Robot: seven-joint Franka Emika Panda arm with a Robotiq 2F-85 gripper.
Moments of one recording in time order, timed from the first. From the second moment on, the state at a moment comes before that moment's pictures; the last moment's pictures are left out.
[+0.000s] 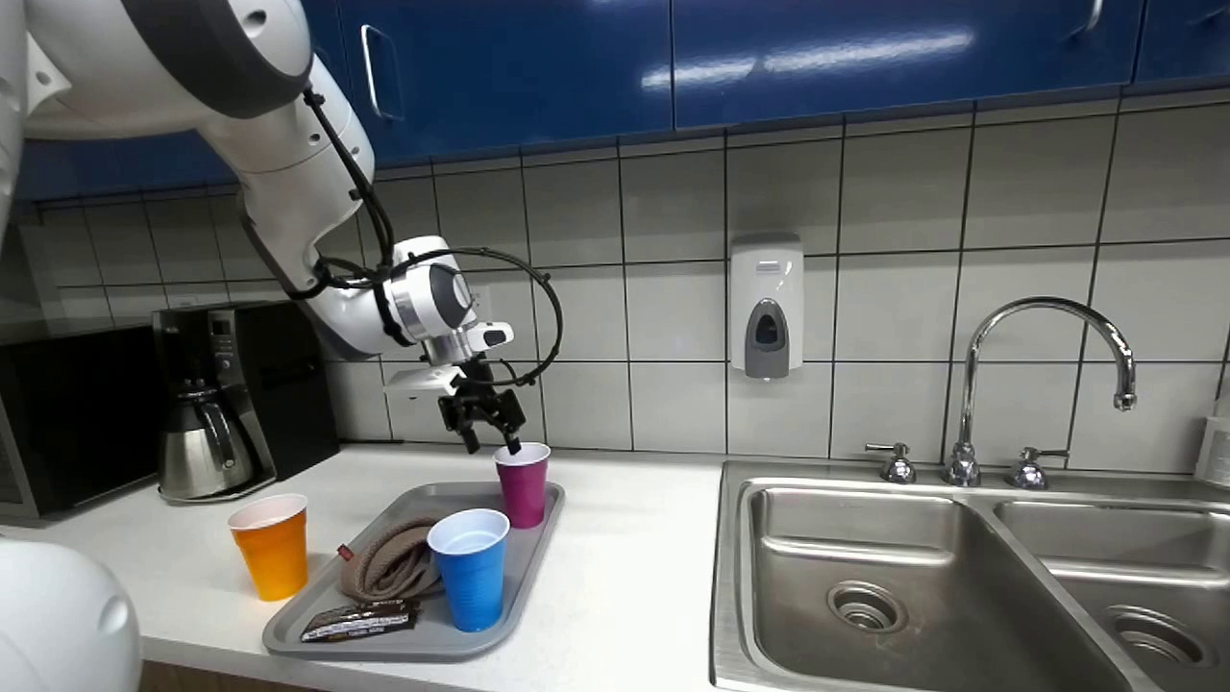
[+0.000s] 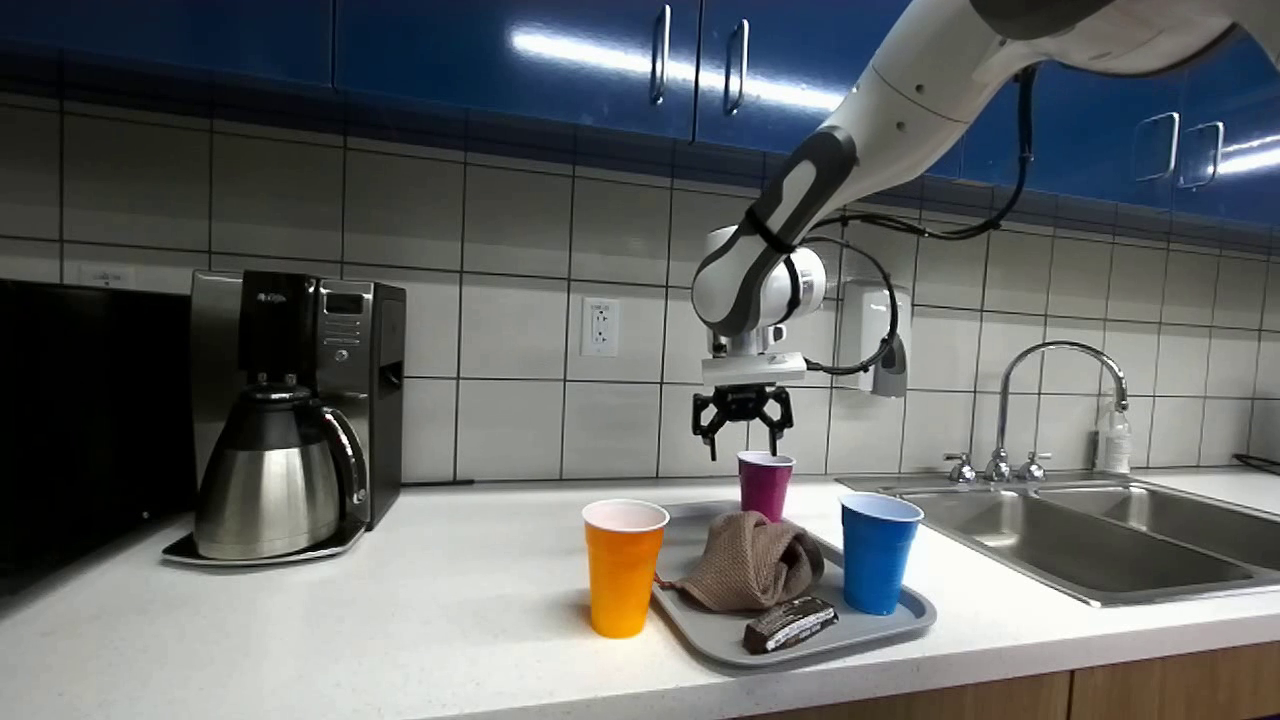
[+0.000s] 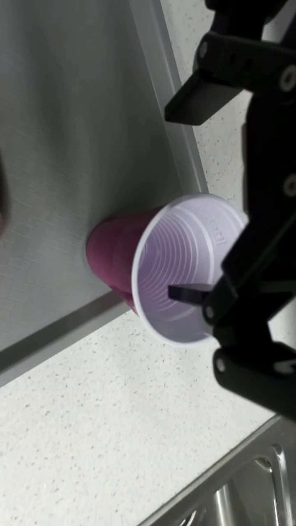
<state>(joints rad) 0.27 0.45 -0.11 -1.84 -0.24 2.38 0.56</state>
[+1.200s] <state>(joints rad) 0.27 0.20 0.00 -2.05 -0.19 2.38 0.55</state>
